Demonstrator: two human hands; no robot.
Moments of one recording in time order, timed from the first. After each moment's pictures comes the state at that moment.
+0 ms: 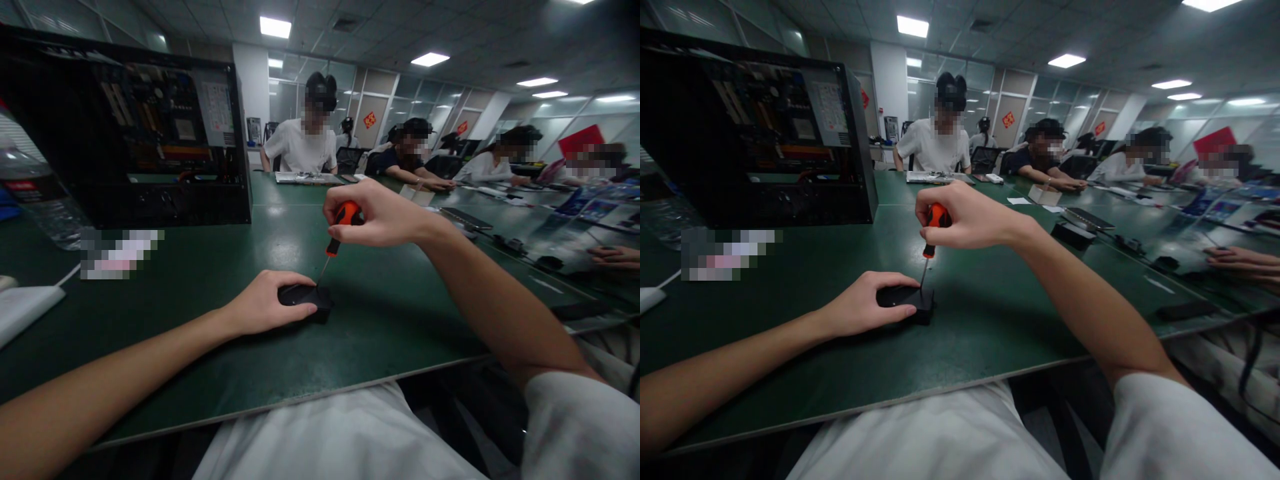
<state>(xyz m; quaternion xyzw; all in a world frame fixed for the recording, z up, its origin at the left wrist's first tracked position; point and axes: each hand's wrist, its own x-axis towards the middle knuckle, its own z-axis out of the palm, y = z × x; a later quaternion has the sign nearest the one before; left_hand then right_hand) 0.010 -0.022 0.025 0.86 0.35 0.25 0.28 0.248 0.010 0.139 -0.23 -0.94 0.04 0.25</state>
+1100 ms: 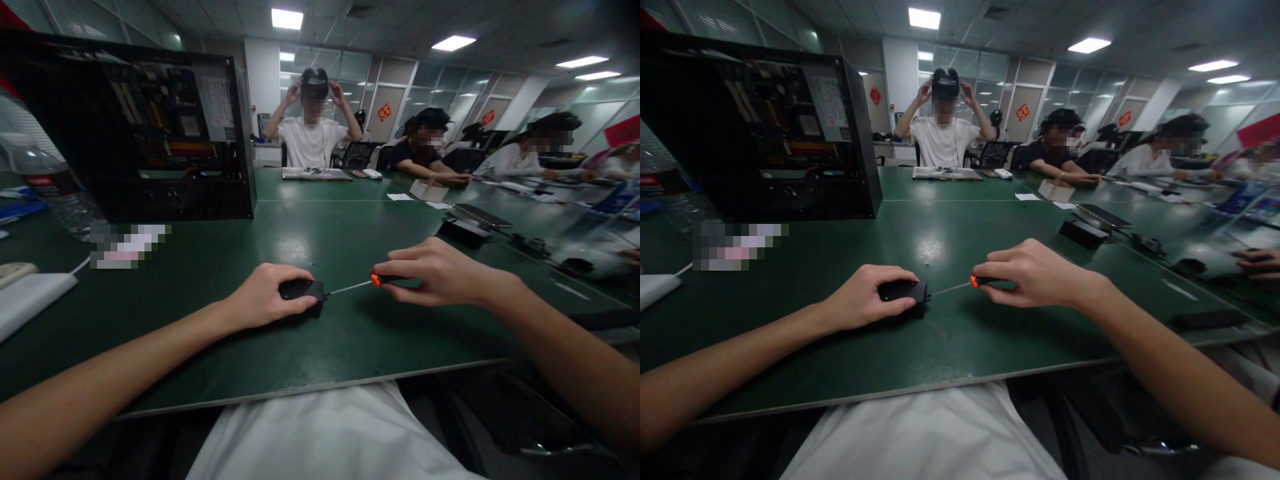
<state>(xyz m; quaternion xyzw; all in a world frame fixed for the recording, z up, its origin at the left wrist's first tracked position) 0.023 -0.023 0.024 0.88 0.35 0.25 0.19 0.351 -0.029 0.070 -0.22 -0.96 -0.13 0.12</state>
